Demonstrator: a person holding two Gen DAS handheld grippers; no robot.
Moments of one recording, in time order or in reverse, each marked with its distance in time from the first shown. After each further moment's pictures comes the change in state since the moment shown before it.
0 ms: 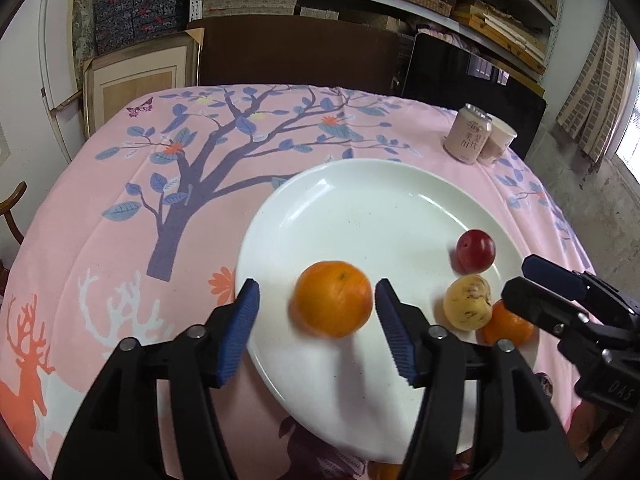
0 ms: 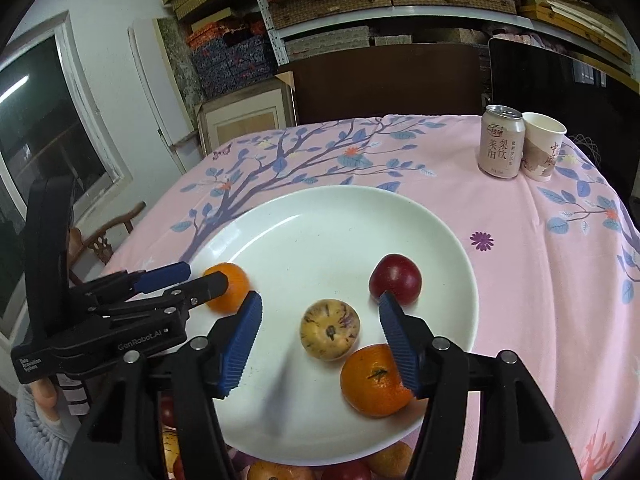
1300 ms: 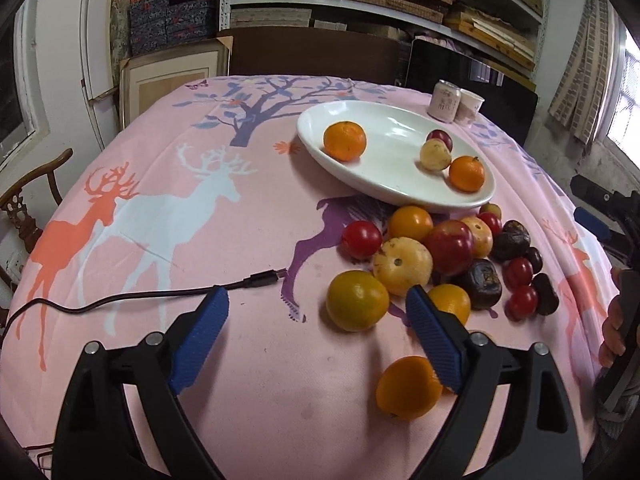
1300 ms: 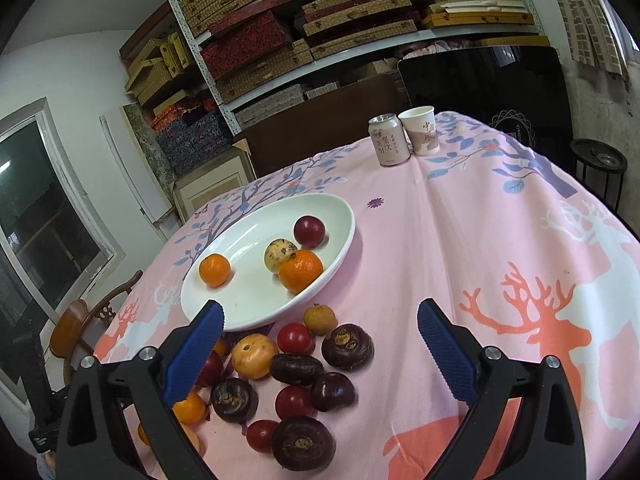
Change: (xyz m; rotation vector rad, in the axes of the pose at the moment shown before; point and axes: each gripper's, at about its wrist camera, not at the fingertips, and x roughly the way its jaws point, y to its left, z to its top) left arm -0.116 0.012 -0.163 0.009 -0.046 0.057; right arm -0.121 -0.042 -0.112 0.228 -0.220 -0.061
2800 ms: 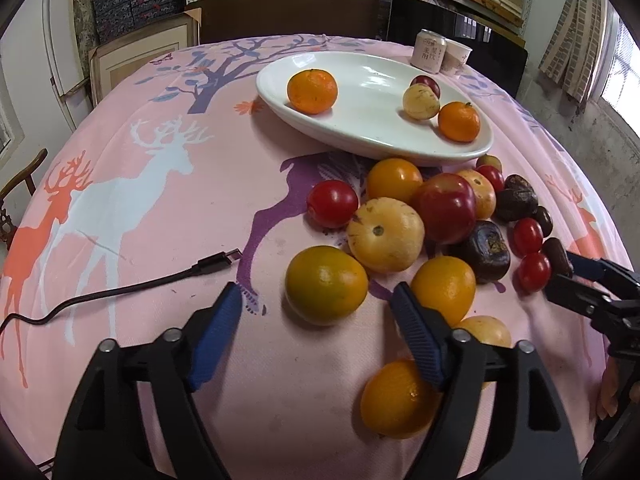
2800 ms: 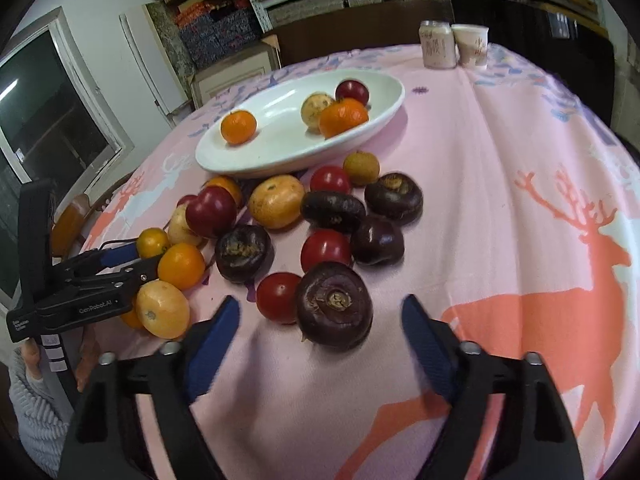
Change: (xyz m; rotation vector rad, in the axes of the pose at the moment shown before) left arm 0.034 -0.020 0.001 0.078 0.140 -0.028; right arm 0.021 0.022 -0.064 -0.159 0.353 0.030
